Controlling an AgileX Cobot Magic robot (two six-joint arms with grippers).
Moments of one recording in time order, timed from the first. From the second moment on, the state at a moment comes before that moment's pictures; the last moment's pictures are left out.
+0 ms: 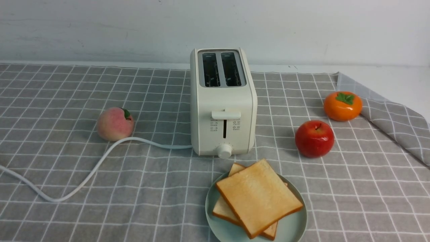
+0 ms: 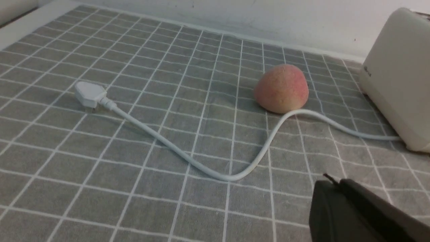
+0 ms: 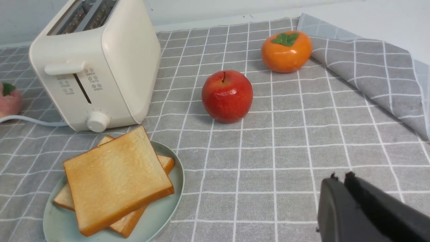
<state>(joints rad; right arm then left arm) 0.18 0.16 -0.44 -0.03 0.68 0.20 0.02 -0.01 -0.05 0.03 0.34 -0.27</state>
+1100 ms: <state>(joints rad) 0.18 0.16 -0.44 -0.03 0.68 0.20 -0.05 -0.01 0.03 0.03 0.42 -0.20</state>
